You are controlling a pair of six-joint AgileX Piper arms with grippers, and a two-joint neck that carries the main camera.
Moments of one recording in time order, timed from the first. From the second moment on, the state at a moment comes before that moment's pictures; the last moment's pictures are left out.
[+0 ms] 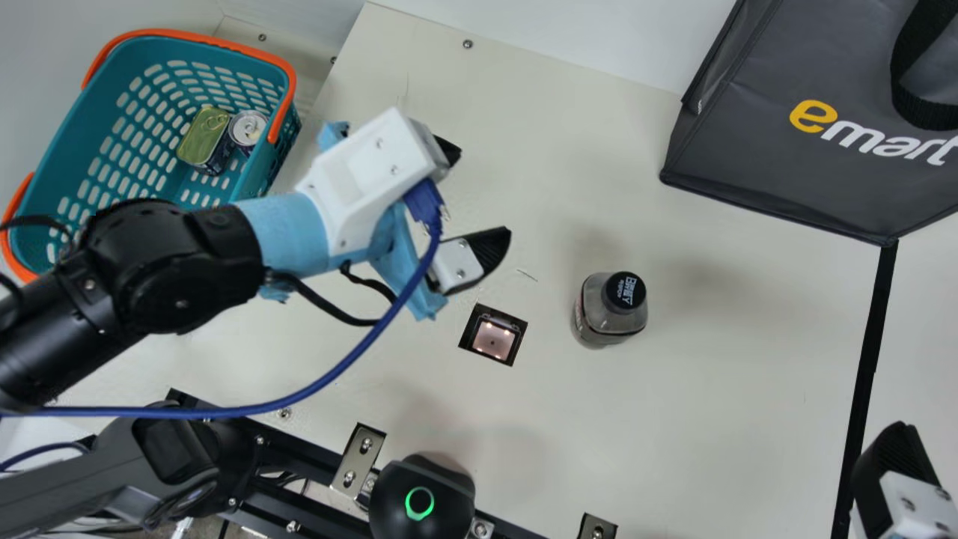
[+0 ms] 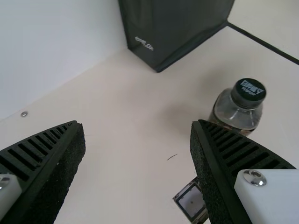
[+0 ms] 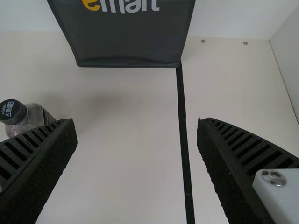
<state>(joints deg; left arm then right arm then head) -30.2 64.1 -55.8 -13.6 32.4 19.3 0.6 42.6 -69.8 -0.8 69.6 -2.2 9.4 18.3</state>
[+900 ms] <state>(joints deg) -7.5 54.5 -54.6 -16.5 43.8 25.4 0.6 42.6 -69.8 -0.8 69.6 -2.2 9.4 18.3</state>
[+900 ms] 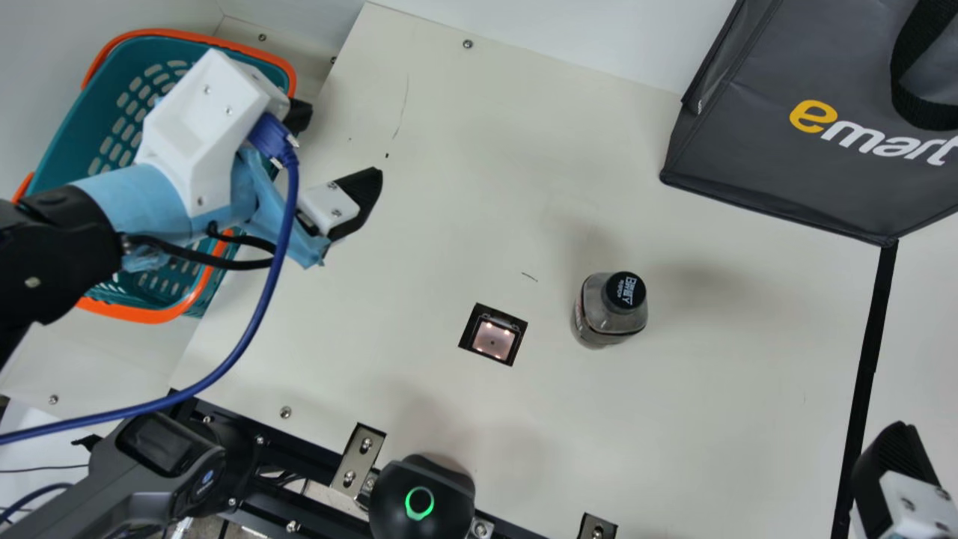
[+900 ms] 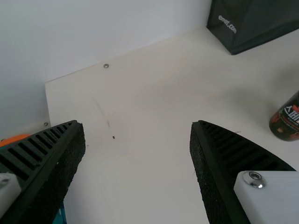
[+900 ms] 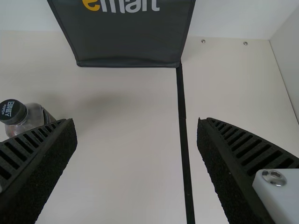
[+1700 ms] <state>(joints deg) 11.6 51.5 -53.8 -25.5 50.2 36.6 0.6 42.6 -69.8 -0.8 69.6 -2.2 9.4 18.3</state>
